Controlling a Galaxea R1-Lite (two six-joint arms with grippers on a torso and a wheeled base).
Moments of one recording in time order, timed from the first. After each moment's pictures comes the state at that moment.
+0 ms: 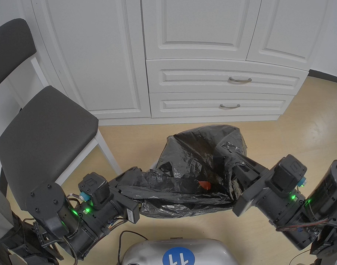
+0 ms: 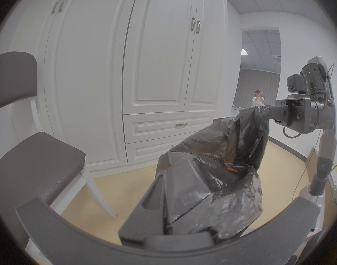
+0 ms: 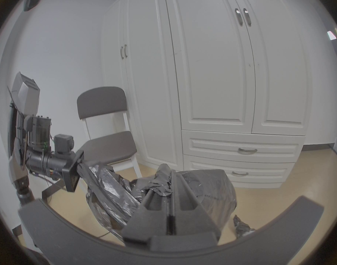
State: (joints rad) left arm -0.85 1.74 -0.20 -1.53 0.33 0.09; right arm 1.00 1.59 -0.35 -1.39 -0.47 -0.15
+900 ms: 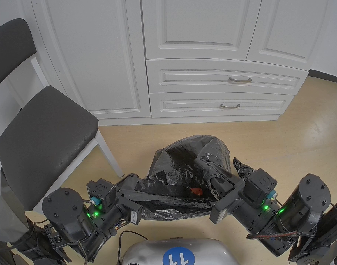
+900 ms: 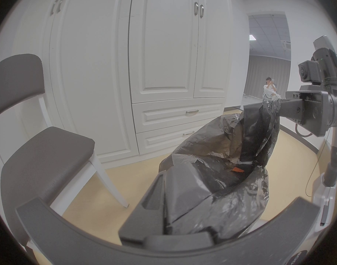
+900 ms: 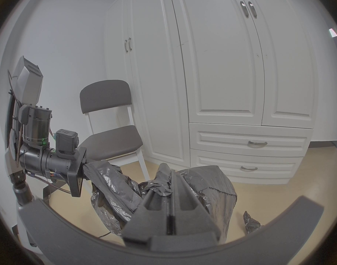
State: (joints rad) left arm -0.86 1.82 -0.20 -1.53 0.46 0.10; right arm 1.01 1.77 -0.36 -1.53 -0.46 -0.14
